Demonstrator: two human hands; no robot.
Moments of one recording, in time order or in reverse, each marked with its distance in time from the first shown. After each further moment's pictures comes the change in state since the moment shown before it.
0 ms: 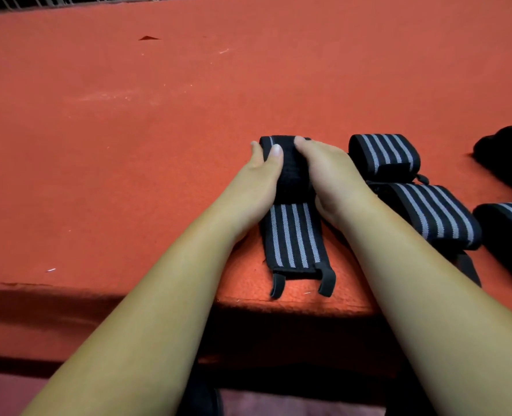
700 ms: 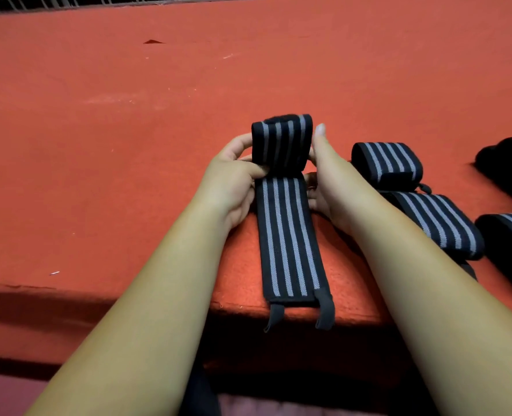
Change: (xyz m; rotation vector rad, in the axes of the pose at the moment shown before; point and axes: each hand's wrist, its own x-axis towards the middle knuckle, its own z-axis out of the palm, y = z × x) left_hand 0.009 0.008 -0.020 -0.665 0.102 -0.071; right_hand 0.000 -0.009 -0.006 -0.143 -0.087 0.171
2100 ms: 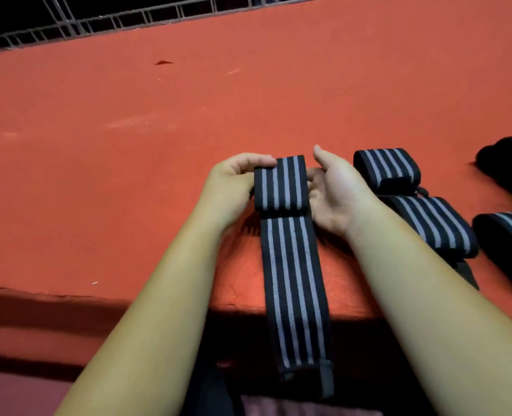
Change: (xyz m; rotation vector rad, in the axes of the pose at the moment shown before) left_hand -0.016 0.021 -0.013 0.273 0.033 0.128; right_hand -0.012 -0.015 0.007 0.541 -0.100 0.191
